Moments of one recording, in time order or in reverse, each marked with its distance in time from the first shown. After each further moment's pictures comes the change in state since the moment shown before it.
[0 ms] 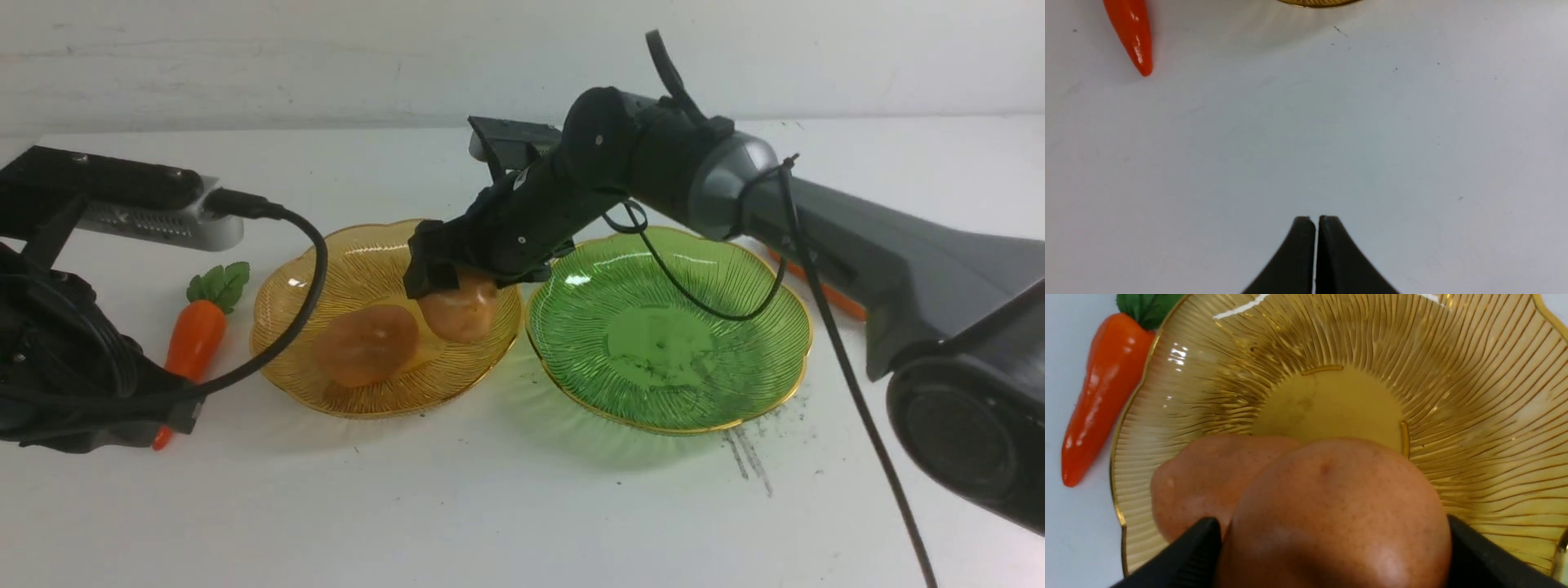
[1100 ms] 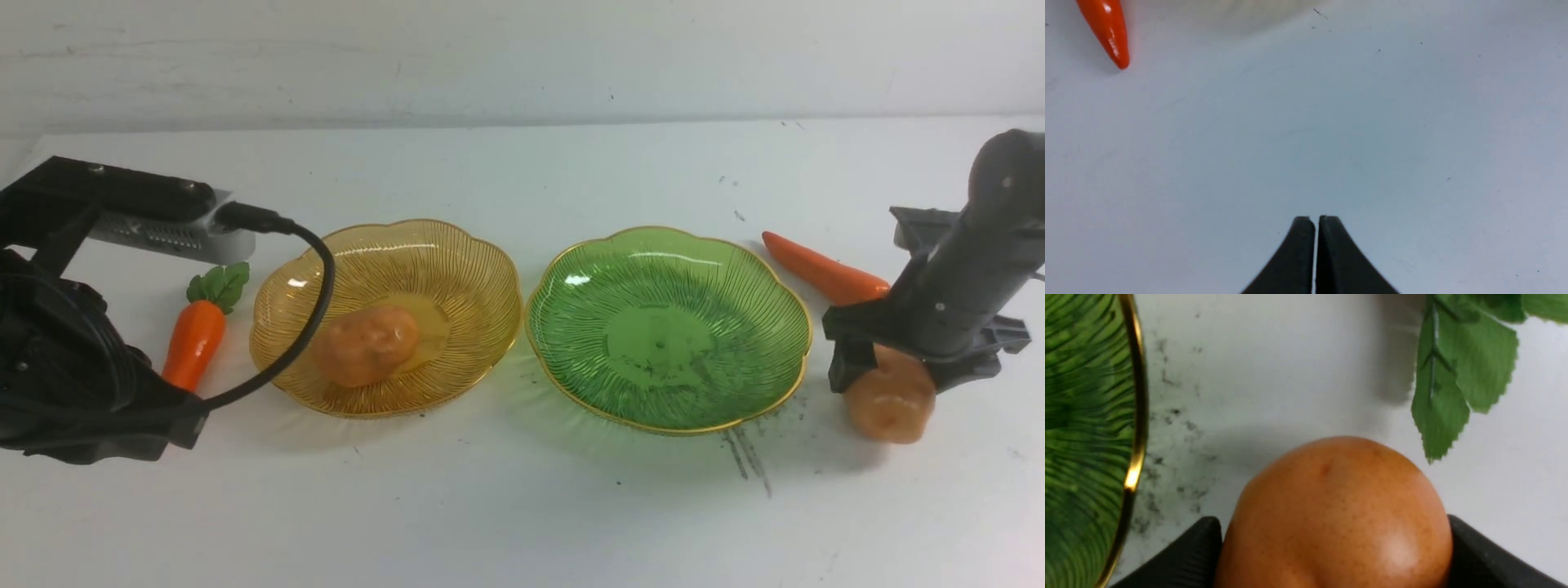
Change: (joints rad) right arm -0.518 -0.460 0.819 -0.392 0.069 0.141; left arm 0.000 0.007 -0.004 -0.027 0.024 0.049
